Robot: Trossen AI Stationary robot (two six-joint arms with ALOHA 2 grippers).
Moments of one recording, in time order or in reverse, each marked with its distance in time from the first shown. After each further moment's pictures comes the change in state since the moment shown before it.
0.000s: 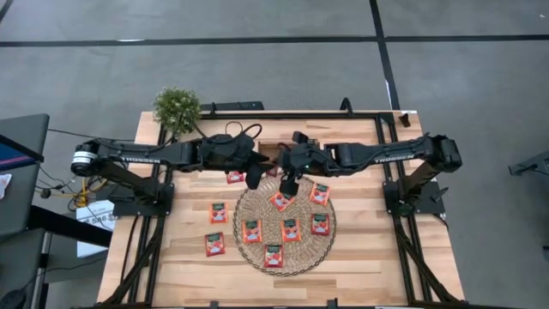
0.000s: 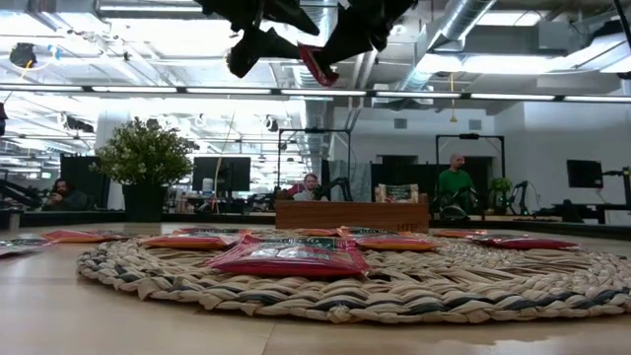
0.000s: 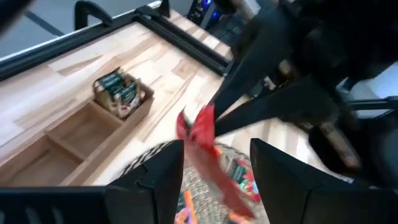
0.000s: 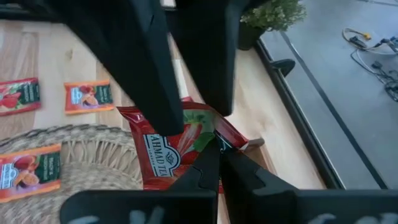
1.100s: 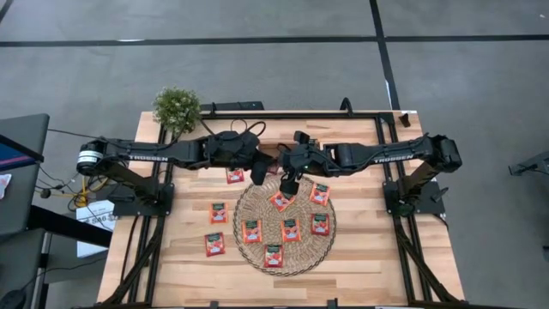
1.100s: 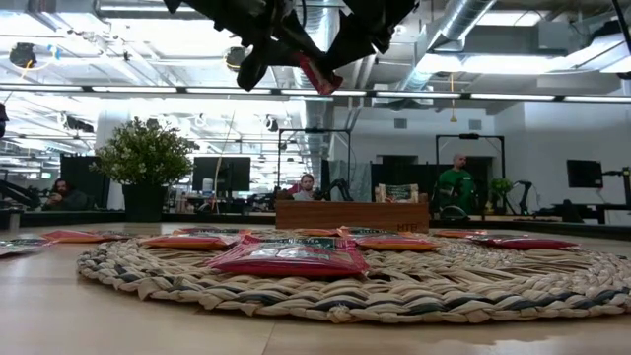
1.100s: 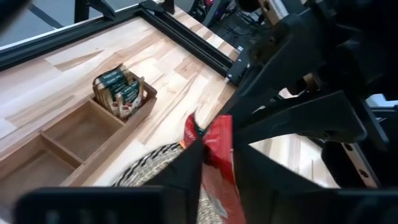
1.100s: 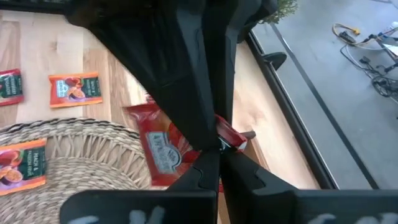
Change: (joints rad) left arm 0.054 0.064 0.002 0.044 0.035 -0.019; right arm 0.006 0.002 -0.004 -0.012 0.031 0.002
